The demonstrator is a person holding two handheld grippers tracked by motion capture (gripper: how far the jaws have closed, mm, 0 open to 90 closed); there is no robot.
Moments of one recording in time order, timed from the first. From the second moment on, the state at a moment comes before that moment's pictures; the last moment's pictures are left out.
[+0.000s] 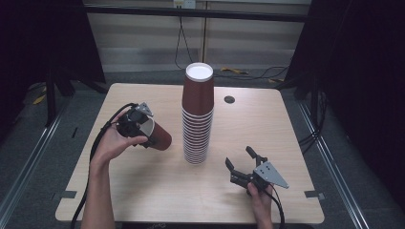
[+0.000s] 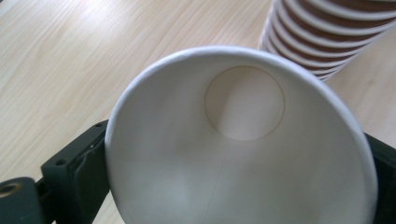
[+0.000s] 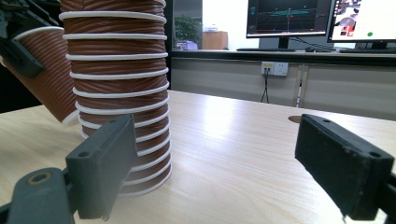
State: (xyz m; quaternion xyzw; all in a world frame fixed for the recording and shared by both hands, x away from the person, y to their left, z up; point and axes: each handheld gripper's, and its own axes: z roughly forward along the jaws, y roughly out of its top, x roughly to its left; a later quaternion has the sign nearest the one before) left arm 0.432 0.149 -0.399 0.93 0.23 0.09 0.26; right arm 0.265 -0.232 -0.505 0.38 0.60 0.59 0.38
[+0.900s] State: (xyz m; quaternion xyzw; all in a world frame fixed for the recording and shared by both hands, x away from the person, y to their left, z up) left arm 0.449 0.115 -0.414 0.96 0.20 0.08 0.19; right arm 0.265 -0.232 -0.505 0.39 0.60 0.59 0.38
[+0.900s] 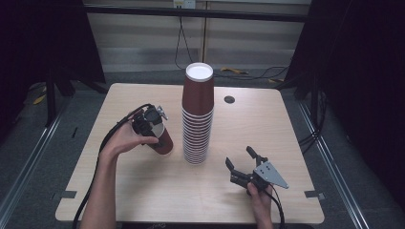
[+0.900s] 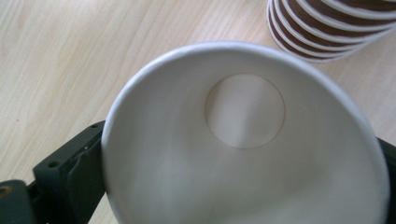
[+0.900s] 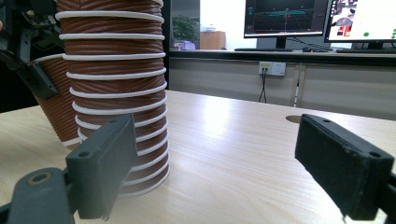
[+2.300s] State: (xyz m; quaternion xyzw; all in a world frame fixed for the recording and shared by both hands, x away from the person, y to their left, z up) left arm 0.436 0.139 -0.458 0.92 0.21 0.07 0.31; right arm 0.265 -0.232 -0.505 0.39 0.60 0.59 0.38
